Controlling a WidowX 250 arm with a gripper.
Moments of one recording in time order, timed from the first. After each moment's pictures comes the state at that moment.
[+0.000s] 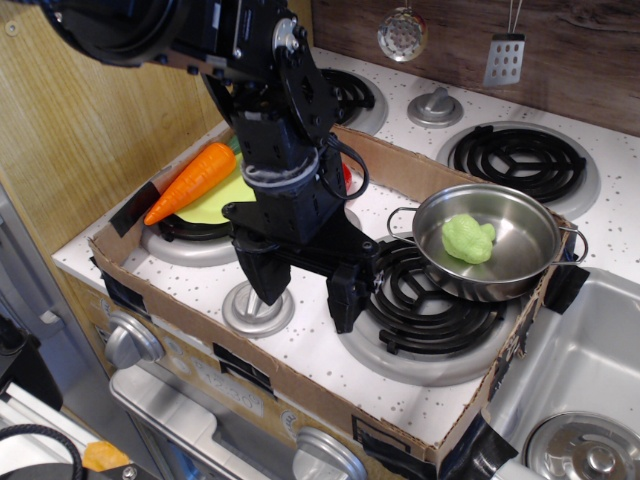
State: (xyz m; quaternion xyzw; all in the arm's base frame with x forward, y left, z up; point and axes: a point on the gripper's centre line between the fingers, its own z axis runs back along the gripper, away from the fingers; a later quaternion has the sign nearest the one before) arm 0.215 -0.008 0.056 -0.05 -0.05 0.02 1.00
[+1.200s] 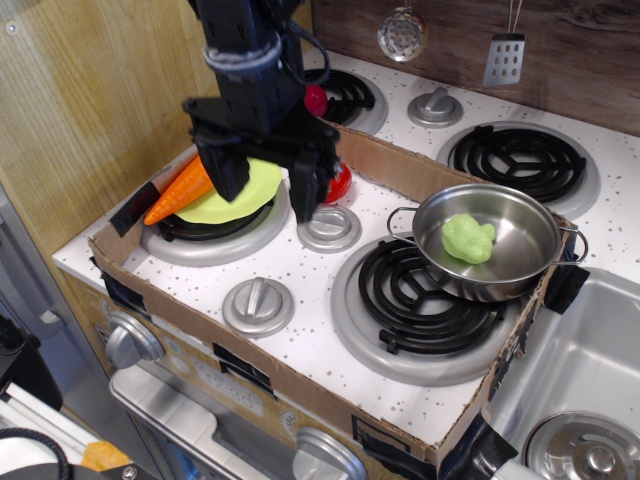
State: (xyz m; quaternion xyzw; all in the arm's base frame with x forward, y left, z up) arm 0.255 0.053 0.097 0.00 -0.07 0.06 1.00
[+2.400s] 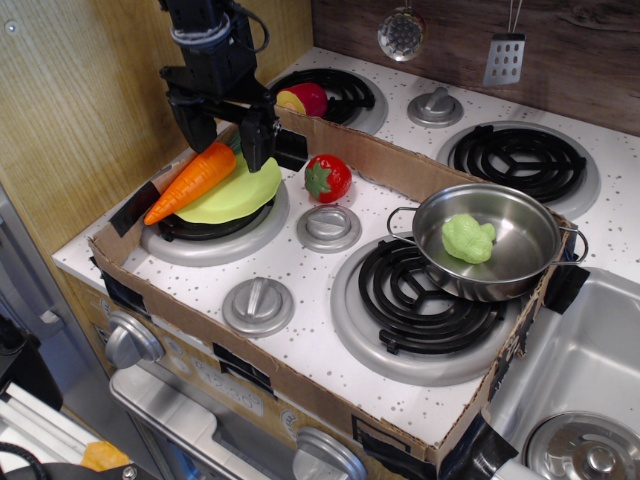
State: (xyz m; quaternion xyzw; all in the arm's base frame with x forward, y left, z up) arm 0.314 0.134 0.056 0.01 -0.07 0.02 1.00
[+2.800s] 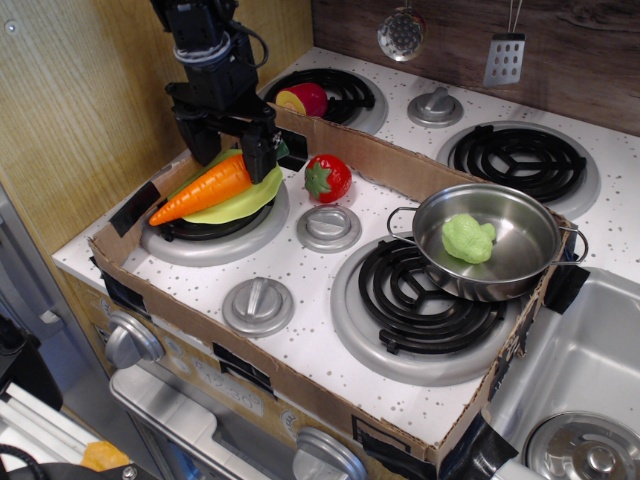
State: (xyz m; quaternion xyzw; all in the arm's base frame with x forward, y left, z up) arm 0.315 0.139 0.044 0.00 -0.08 0.02 1.00
